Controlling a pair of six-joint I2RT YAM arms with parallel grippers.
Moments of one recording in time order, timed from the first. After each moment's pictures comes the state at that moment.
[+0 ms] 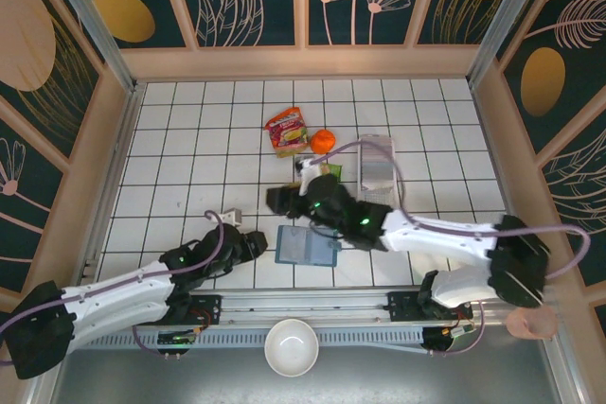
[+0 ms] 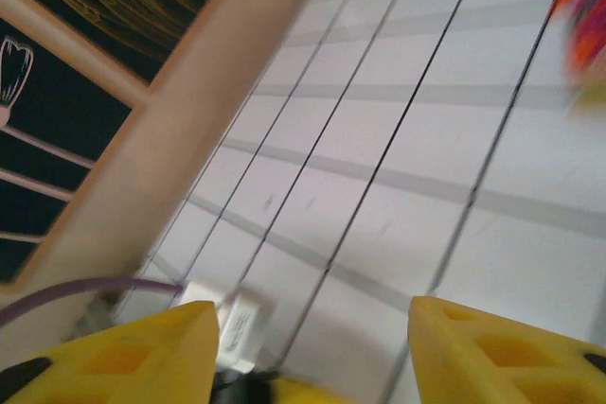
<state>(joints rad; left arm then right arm) -0.93 0.84 0.18 -0.06 -0.10 -1.10 1.09 1.26 0.83 0.10 0.17 0.62</state>
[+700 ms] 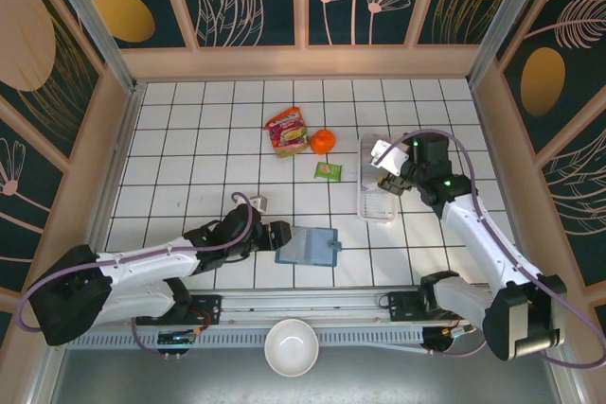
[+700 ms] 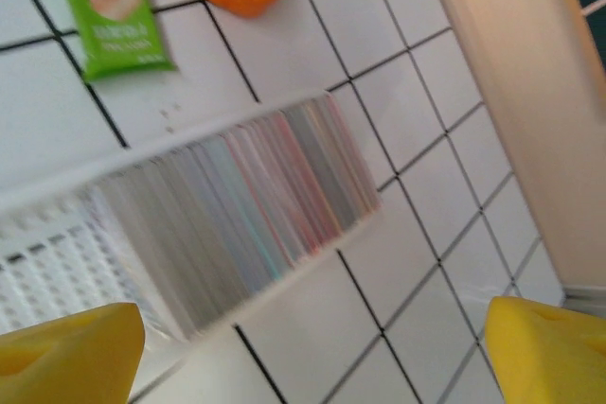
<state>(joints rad) -0.91 1.14 0.35 0.04 0.03 -0.97 0.24 1.07 0.78 -0.39 -0.08 -0.98</state>
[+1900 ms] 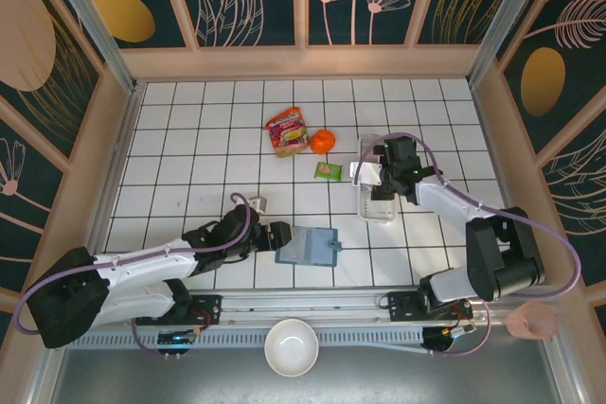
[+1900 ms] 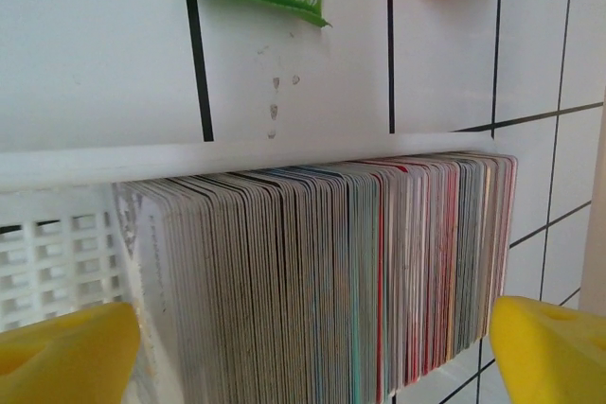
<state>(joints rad) -0.91 1.12 0.34 0.04 0.05 -0.97 0.34 1.41 0.75 -0.21 -0.03 -1.30</state>
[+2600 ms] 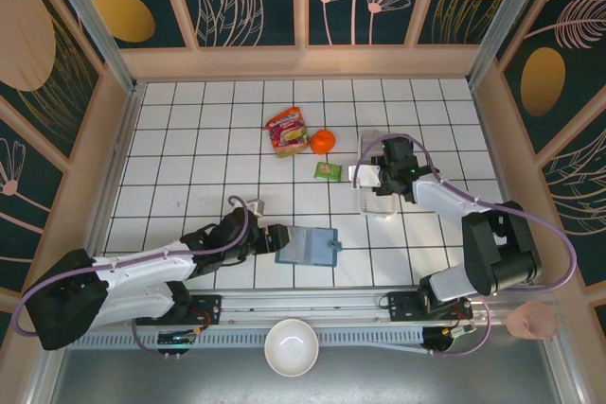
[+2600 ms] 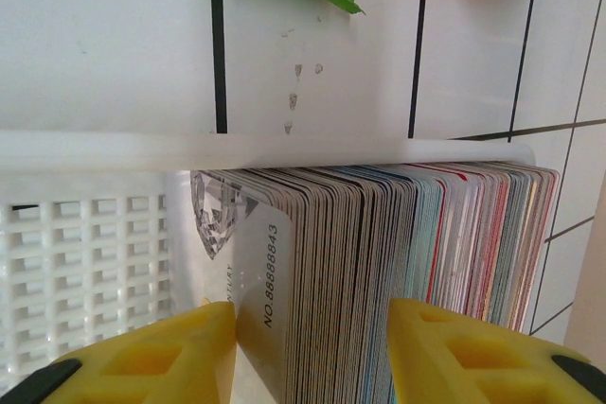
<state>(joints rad) -0.91 1.10 0.31 0.05 0.05 -0.98 0.34 1.44 0.76 -0.22 -0.01 -1.37</state>
